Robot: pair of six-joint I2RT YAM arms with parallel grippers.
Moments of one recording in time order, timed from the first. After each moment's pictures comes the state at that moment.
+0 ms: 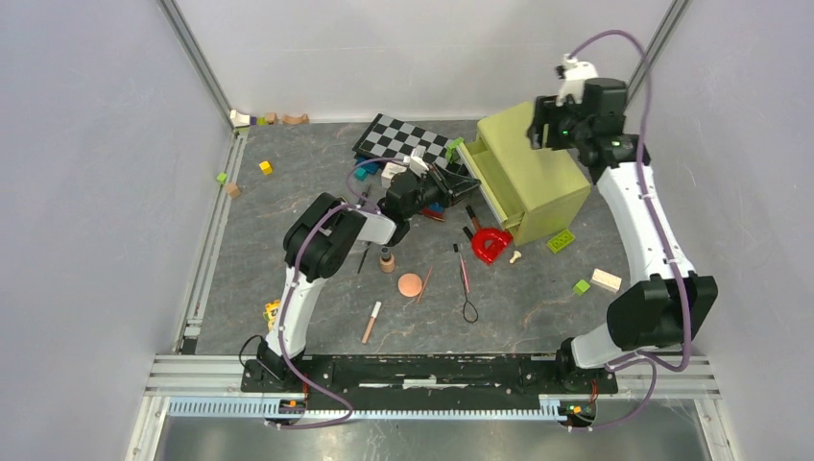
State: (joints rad) left arm -0.63 2.27 1.26 1.08 0.35 -1.39; right arm 0.02 1.51 1.56 -0.53 -0.12 -0.01
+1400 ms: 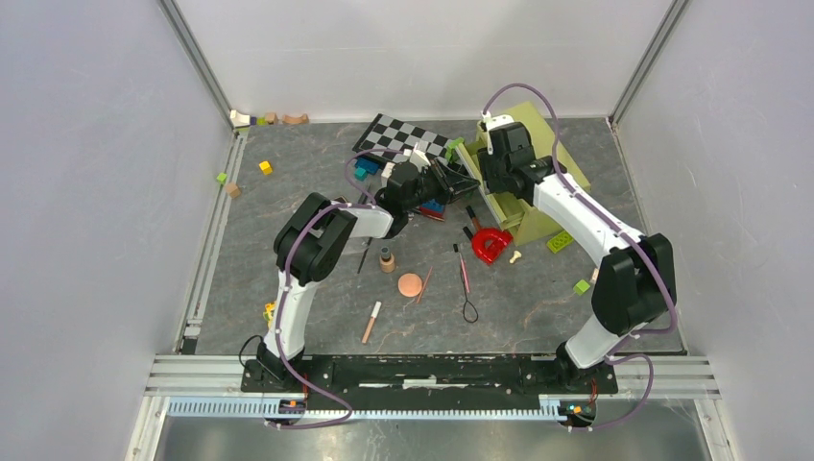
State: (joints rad) left arm -0.63 2.19 1.29 0.83 0.39 -1.26; right arm 0.39 1.64 1.36 -0.50 0.24 0.05
